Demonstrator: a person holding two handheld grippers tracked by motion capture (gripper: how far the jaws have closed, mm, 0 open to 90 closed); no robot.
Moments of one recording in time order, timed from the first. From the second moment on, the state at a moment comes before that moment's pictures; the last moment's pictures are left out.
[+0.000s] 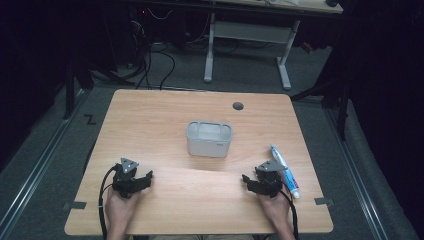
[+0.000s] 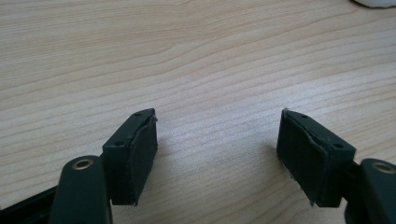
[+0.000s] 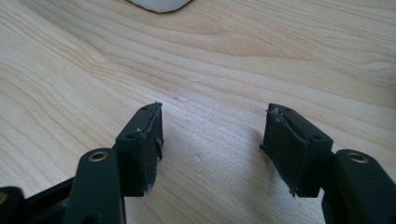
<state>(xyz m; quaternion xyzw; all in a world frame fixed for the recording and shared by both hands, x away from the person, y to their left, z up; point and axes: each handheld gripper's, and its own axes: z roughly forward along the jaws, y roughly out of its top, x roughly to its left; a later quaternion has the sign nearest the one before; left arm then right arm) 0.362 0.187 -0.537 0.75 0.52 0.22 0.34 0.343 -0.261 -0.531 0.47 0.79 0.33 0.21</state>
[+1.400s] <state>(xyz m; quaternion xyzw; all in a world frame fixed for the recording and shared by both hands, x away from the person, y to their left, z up) 0.361 0.187 -0.537 0.76 0.51 0.22 0.34 0.326 -0.275 -0.520 0.49 0.76 0.36 0.23</state>
